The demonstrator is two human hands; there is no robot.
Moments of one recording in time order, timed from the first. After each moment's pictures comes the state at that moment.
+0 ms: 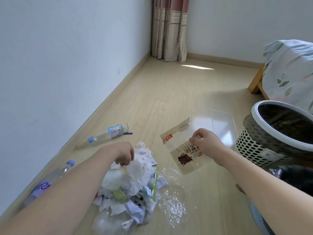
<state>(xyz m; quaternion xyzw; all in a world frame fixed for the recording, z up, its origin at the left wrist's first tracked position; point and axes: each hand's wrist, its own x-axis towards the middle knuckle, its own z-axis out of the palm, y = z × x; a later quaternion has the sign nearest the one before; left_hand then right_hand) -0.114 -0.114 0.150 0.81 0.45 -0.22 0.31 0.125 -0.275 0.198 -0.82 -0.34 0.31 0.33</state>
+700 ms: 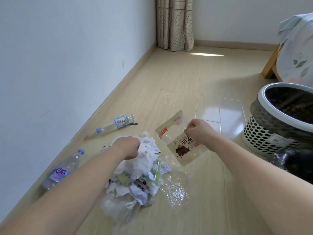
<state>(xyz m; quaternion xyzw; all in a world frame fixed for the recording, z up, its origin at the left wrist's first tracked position) -0.105 -0.148 0.113 0.89 0.41 -0.21 0.03 0.124 -0.276 0.183 -0.83 -0.37 0.33 0.27</state>
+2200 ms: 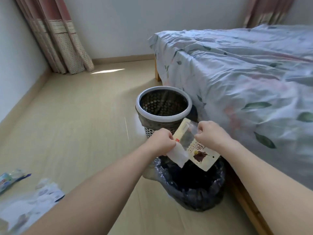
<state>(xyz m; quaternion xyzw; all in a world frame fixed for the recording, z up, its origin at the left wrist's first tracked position) 0.276 -0.419 0.213 0.89 0.21 -0.06 0.41 0.369 -0.575 0.241 -0.95 -0.26 0.08 0.15</state>
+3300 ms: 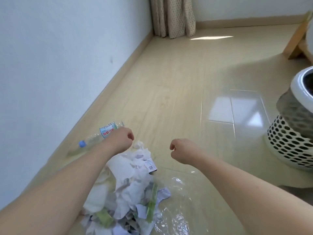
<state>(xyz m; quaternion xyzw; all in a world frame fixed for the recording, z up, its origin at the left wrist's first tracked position) -0.028 -0.060 0.097 0.80 0.55 -0.06 0.22 0.171 -0.182 0.050 -0.77 -0.54 0.33 0.06</state>
